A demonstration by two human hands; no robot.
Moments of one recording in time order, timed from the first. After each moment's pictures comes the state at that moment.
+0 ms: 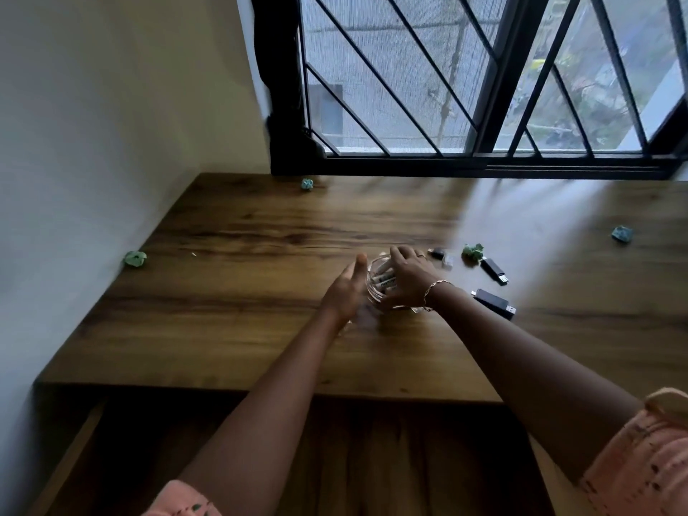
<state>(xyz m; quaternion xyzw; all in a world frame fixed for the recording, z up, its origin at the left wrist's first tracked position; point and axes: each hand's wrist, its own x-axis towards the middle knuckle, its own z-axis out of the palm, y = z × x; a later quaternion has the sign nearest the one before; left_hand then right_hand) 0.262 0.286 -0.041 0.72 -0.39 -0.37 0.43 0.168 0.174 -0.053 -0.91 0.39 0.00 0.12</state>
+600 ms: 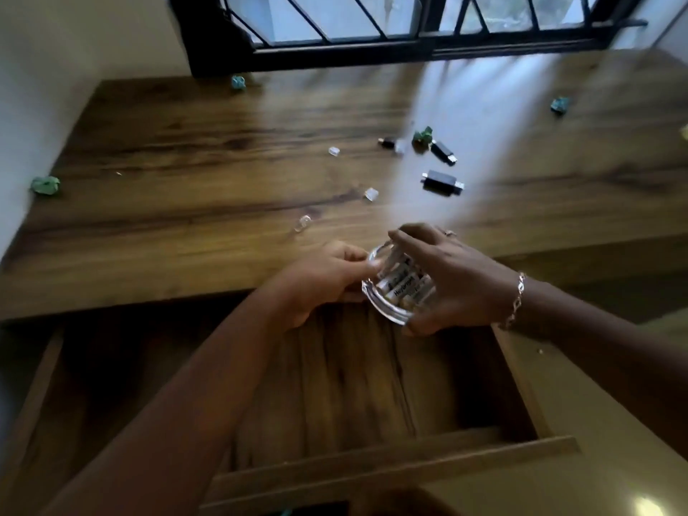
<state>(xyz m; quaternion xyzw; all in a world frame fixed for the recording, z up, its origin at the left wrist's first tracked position) 0.201 0.401 -0.013 0.58 -0.41 -0.63 0.32 0.032 0.343 0.005 -0.92 0.33 0.06 0.19</state>
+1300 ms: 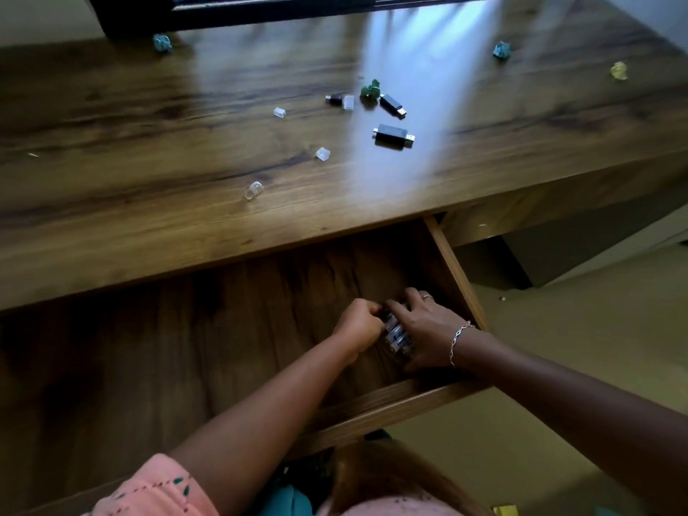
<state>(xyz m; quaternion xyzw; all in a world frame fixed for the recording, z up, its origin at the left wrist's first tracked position) 0.105 0.423 -0.159 0.70 -0.40 -0.57 0.17 -0.026 0.398 -0.134 -0.86 0.42 0.24 0.17</state>
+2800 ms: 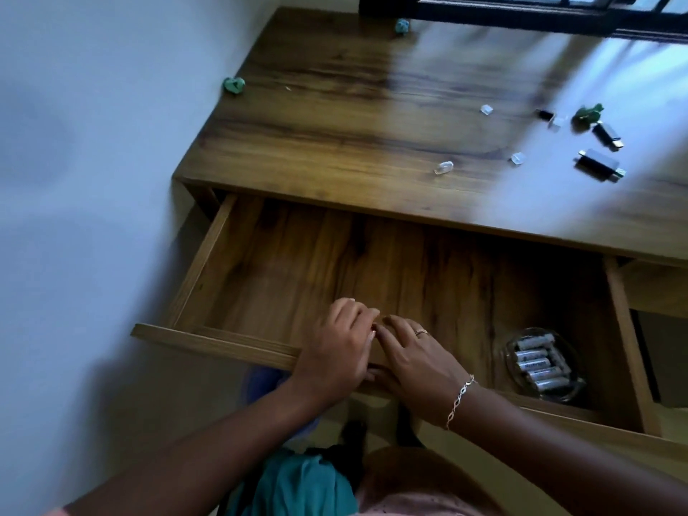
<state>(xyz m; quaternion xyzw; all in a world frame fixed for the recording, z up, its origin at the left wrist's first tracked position) 0.226 0.604 -0.140 0.77 -0.60 -0.05 0.21 0.103 0.521 -0.106 -0.96 0.23 0.08 0.15</state>
